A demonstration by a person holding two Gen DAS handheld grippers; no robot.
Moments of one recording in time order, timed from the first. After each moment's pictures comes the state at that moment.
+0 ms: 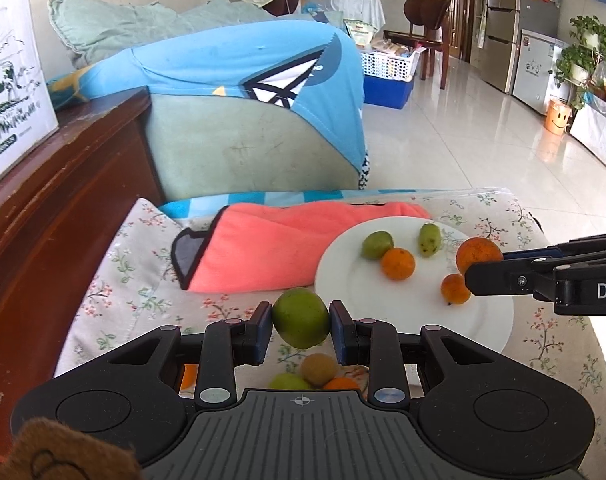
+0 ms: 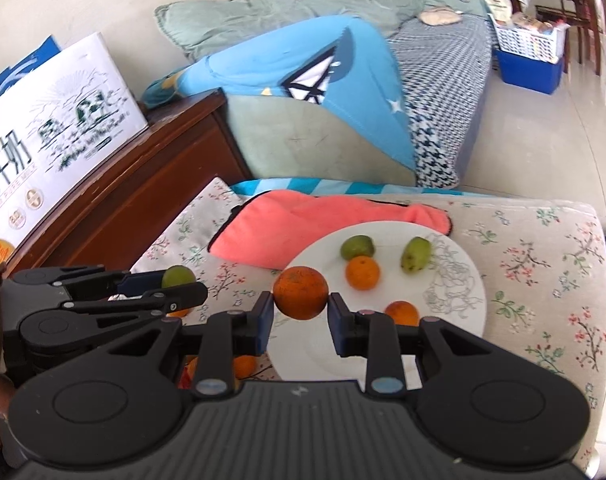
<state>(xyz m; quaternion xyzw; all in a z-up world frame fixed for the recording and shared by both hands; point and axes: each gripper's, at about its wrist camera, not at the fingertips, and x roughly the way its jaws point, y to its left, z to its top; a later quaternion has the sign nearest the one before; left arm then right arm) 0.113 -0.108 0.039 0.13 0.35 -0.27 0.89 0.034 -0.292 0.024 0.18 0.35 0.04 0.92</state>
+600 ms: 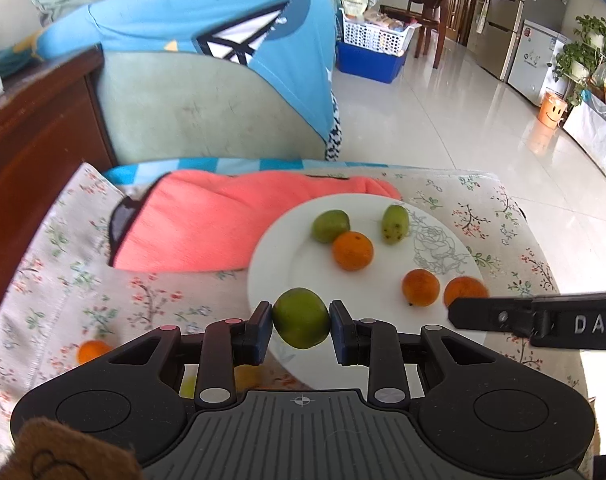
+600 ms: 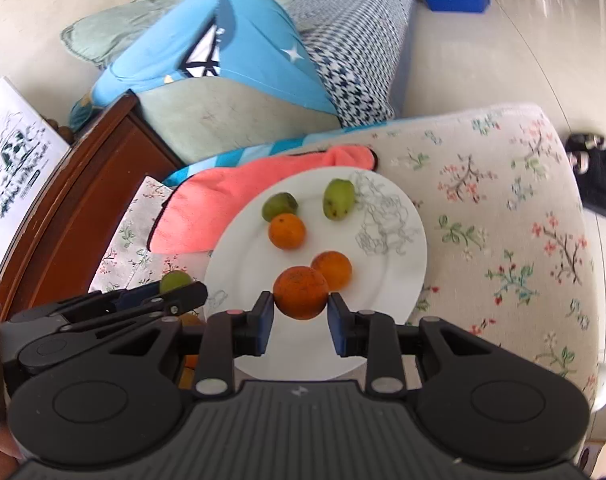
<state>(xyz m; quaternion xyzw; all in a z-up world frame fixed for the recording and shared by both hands) 0.123 -0.156 0.010 0.10 0.41 -0.28 0.86 0.034 -0.330 -0.013 0.29 0.41 -0.02 0.87</state>
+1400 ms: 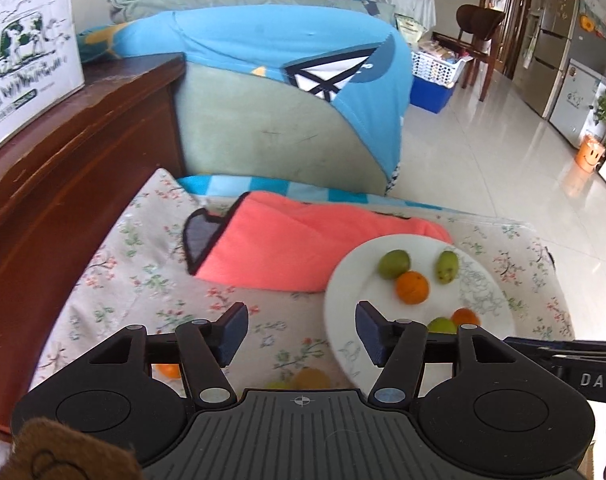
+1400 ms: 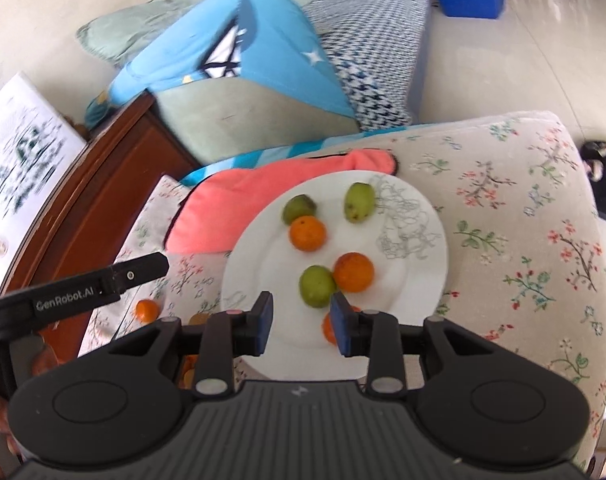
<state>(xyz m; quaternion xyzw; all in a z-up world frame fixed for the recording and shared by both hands) 0.136 -0.108 0.045 0.07 0.40 -0.21 0.89 0.036 -0.316 -0.005 0.26 0.39 0.01 0.88</state>
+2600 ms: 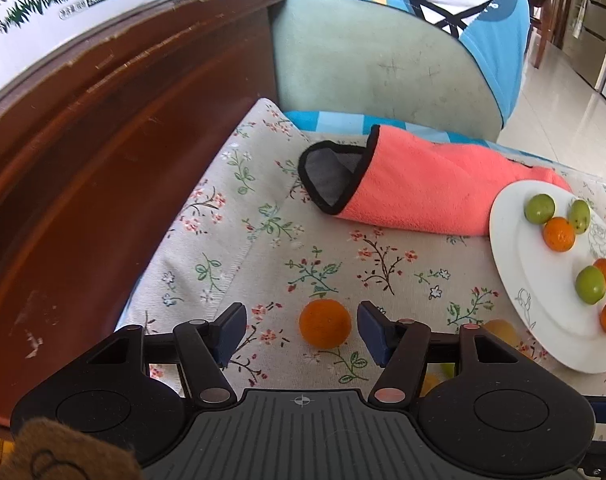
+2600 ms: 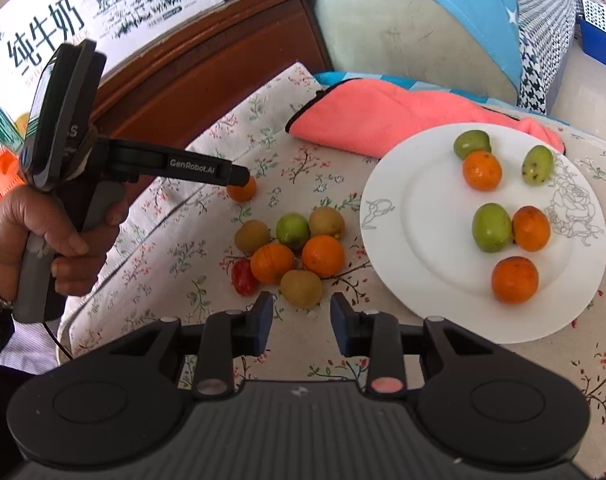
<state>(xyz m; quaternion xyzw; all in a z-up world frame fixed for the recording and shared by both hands) 0.184 -0.034 -0.013 0.10 0.44 -0.14 0.88 0.041 -0.213 -0.029 0.11 0.44 0.16 0.87</state>
